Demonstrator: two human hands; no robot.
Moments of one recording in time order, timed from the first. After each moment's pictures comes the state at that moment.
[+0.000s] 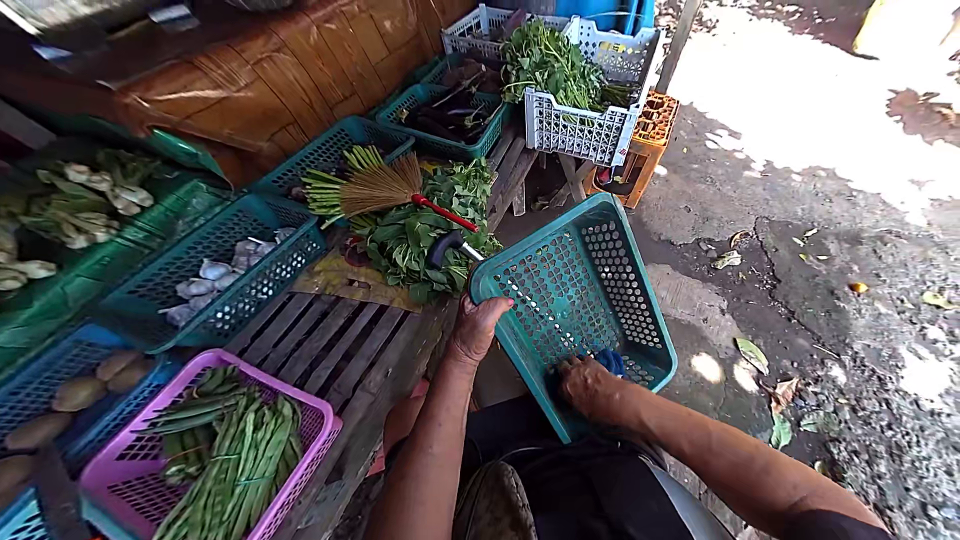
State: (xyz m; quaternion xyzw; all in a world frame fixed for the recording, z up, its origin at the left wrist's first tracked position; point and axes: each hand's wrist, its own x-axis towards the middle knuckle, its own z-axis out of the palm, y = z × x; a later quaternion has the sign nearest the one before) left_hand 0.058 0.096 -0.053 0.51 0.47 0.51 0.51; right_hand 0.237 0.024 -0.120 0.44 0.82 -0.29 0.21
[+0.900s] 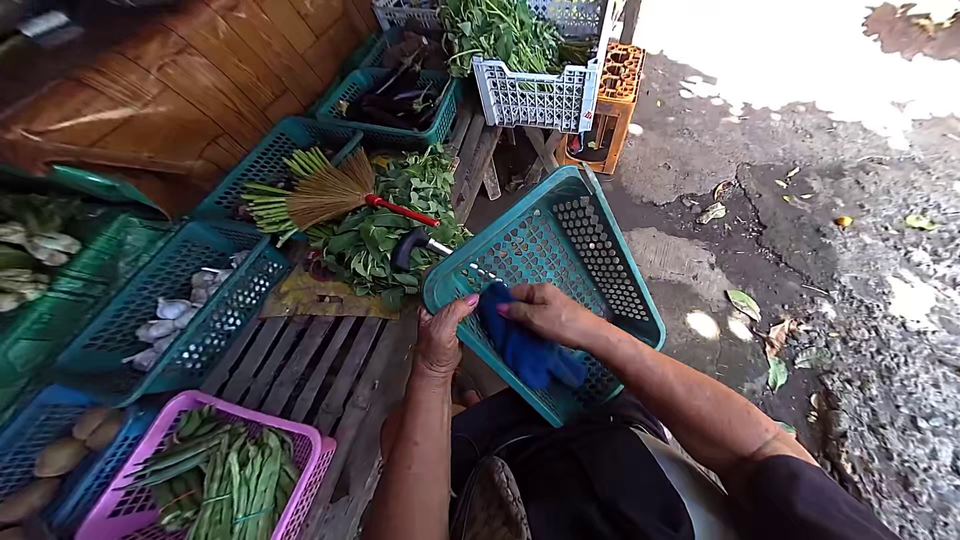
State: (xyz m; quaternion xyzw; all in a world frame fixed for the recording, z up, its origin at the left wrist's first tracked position) left_hand 0.056 0.093 -0.062 0.50 0.40 0.57 0.52; right_hand 0.236 0.072 -0.051 0.49 0.61 -0.54 -0.31
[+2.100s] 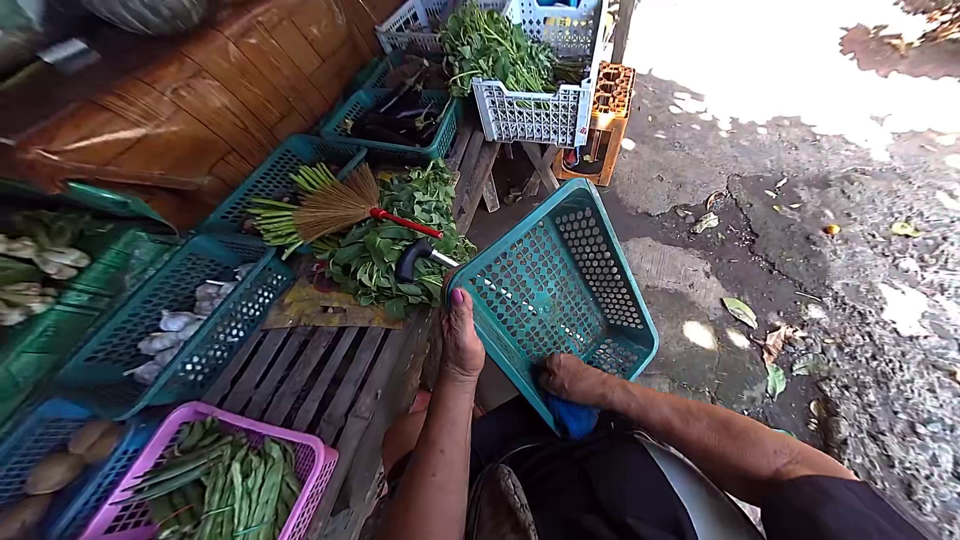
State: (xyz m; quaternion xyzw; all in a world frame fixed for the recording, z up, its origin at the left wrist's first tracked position) left_hand 0.074 0.088 -0.061 0.59 0.38 0.57 0.43; right_hand 0.231 0.025 -0.131 0.56 0.65 -0.51 -0.03
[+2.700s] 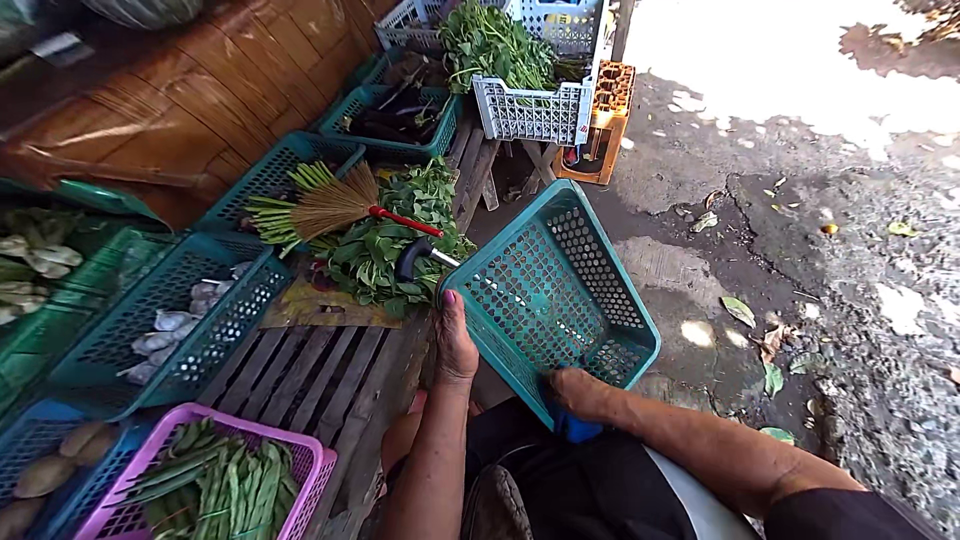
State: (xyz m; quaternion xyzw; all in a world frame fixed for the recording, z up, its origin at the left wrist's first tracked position) left_hand 0.065 0.090 -0.069 0.57 0.43 0.56 0.42; right_hand 0.229 0.000 -0.151 0.54 0.70 -0.46 0.01
